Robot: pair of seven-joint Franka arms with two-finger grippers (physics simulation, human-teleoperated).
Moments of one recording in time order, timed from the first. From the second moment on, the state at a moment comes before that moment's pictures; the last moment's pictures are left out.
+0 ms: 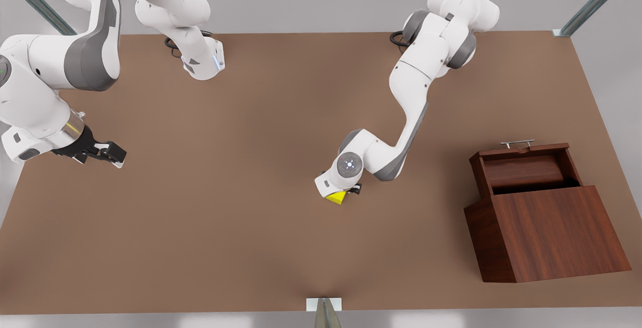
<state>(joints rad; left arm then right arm) -0.57 0.93 -0.11 -1.17 0.00 2.04 -0.28 0.06 0.22 -0.05 -1.29 -0.06 1.59 0.13</state>
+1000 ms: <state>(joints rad) -0.58 1.00 -0.11 -1.18 0.03 2.12 -0.27 0.06 0.22 -0.05 -1.29 -0.06 1.59 0.13</state>
